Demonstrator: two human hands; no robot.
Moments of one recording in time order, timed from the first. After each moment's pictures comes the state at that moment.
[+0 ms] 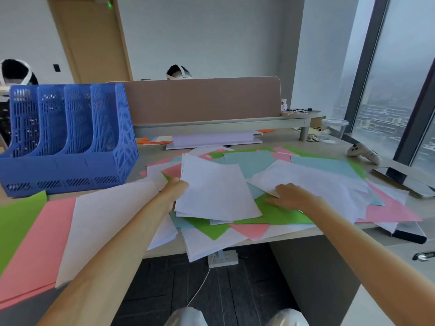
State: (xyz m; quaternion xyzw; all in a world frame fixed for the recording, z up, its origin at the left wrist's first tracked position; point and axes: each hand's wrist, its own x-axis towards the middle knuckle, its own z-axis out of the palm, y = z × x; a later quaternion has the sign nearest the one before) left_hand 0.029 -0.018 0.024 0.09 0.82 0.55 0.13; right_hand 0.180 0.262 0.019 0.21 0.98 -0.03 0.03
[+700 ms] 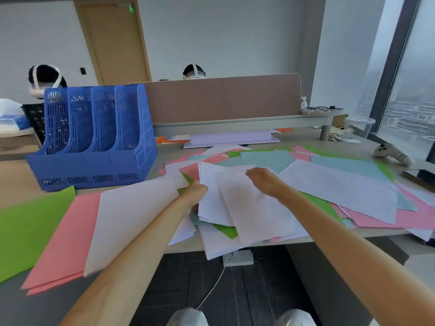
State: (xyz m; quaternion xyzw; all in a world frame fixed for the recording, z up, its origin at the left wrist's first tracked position) left_hand 0.055 -0.020 0.026 0.08 0.83 0.53 0.16; right_hand 0.122 0.180 0.042 0.14 0.91 -0.39 -0.08
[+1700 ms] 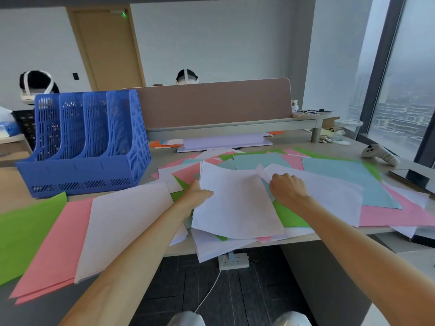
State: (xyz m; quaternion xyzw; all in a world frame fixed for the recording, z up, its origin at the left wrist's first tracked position) left_hand 0.049 -0.004 0.021 0.14 0.84 0.50 0.14; right_hand 0.151 0.234 0.025 0.24 0.96 0.05 -0.14
